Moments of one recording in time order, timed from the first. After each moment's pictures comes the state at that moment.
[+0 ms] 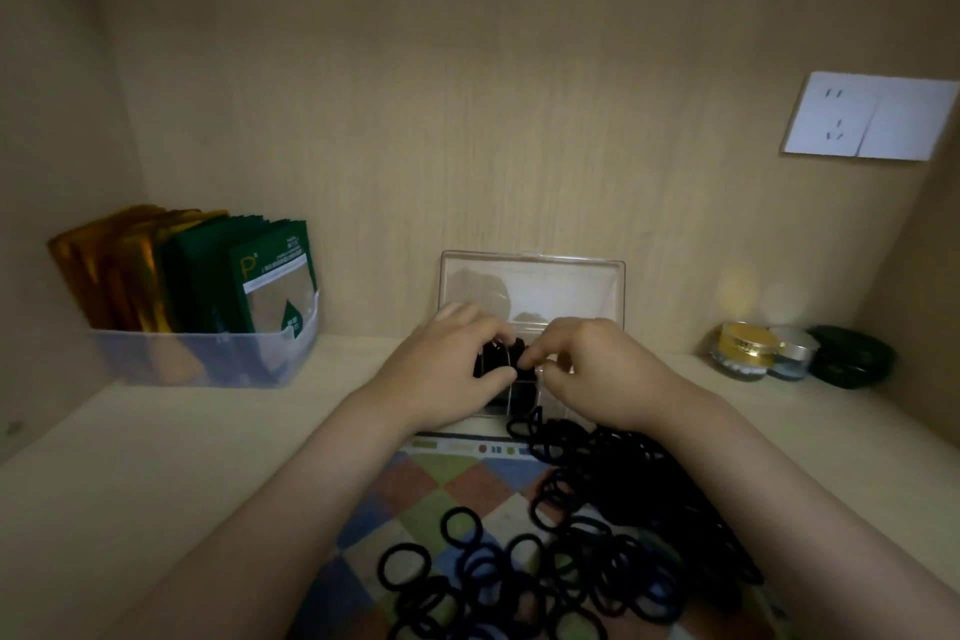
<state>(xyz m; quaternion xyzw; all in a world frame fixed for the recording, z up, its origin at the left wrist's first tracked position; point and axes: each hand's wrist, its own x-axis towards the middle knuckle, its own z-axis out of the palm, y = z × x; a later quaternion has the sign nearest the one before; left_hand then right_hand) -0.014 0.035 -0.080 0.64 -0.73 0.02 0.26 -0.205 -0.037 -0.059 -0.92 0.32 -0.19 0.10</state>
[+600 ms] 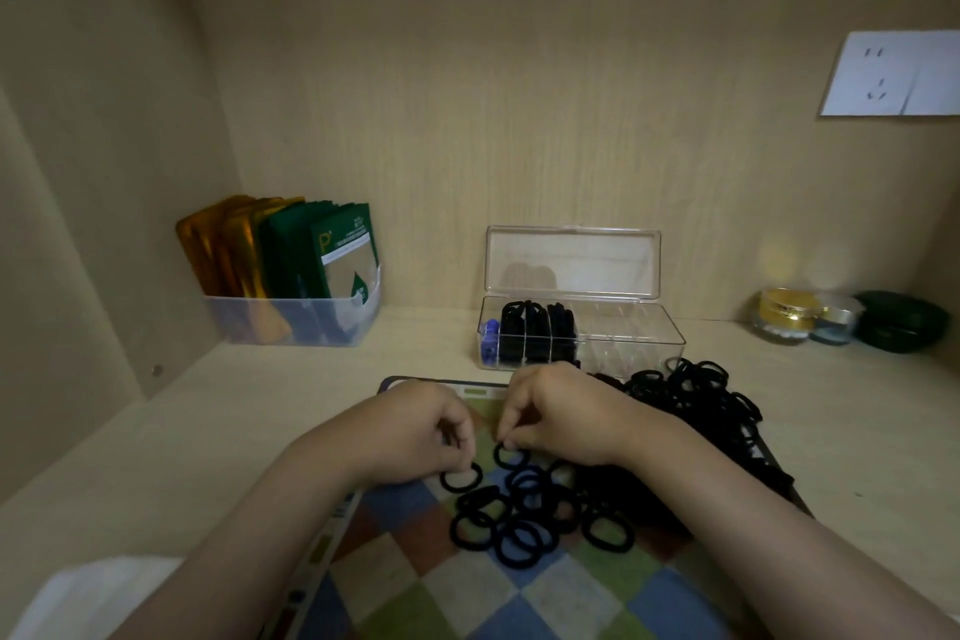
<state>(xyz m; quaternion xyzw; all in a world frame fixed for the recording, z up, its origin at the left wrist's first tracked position) -0.002 0.157 -0.103 0.68 -0.69 -0.18 0.16 -0.180 0.037 -0.102 -0.96 0.19 -0.08 0.18</state>
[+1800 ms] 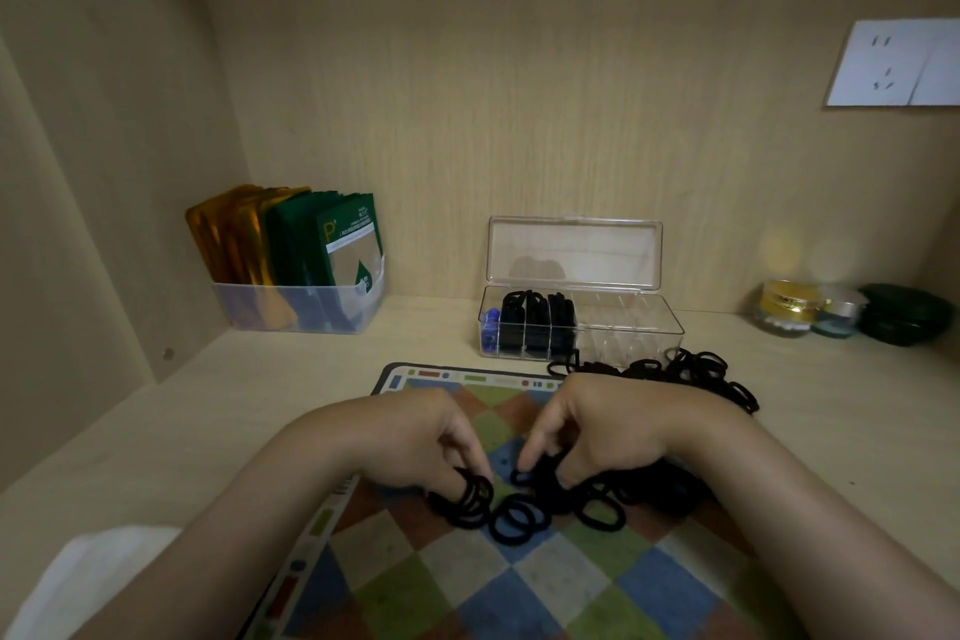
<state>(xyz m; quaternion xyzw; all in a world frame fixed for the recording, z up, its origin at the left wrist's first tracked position) -0.023 0.177 -0.081 0.66 -0.68 -0.32 0.07 -0.216 0.047 -0.078 -0.94 0.19 0.08 0.26</state>
